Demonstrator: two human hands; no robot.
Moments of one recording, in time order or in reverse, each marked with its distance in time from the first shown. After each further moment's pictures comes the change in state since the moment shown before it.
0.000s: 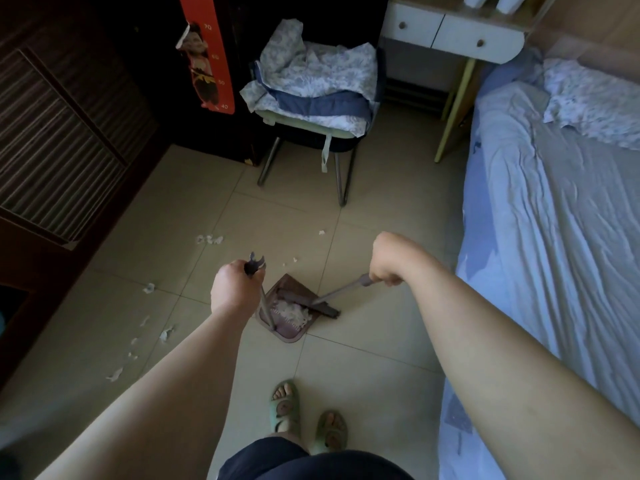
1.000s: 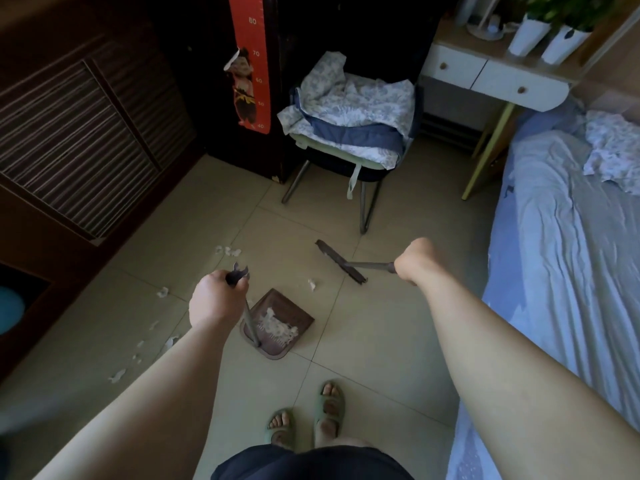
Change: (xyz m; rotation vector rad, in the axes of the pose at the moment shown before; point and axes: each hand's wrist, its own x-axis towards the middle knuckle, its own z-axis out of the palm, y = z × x) left_hand 0.040 -0.016 -0.041 -0.023 0.133 -0.156; right_hand 0.076 -0.015 -0.030 0.383 0.299 0.223
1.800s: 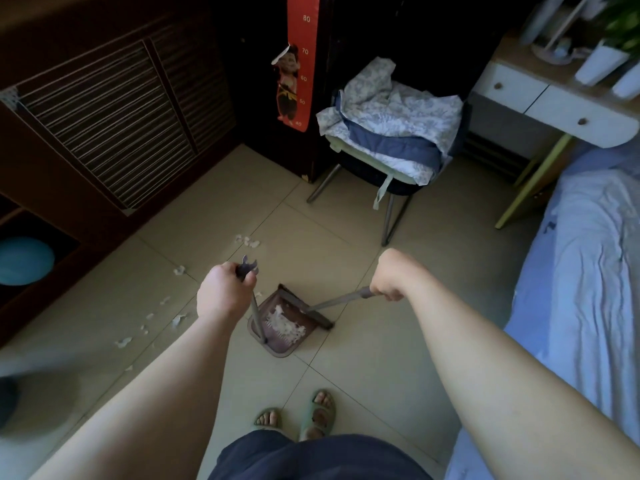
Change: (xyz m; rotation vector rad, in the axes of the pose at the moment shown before) left_hand -0.001 0.008 0.012 -0.008 0.060 -0.065; right_hand 0.009 -0.045 0.011 -0.427 -0.359 -0.398
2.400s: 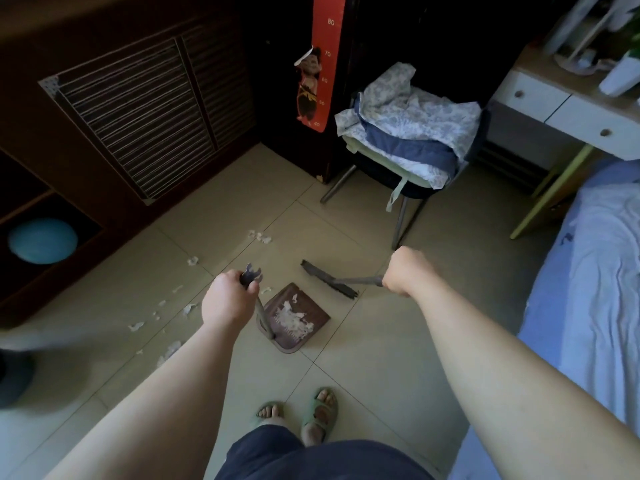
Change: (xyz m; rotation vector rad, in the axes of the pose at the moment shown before) left_hand -0.031 -0.030 0.005 0.030 0.012 -0.055; right_hand -0.009 0.006 0.020 -0.040 0.203 0.030
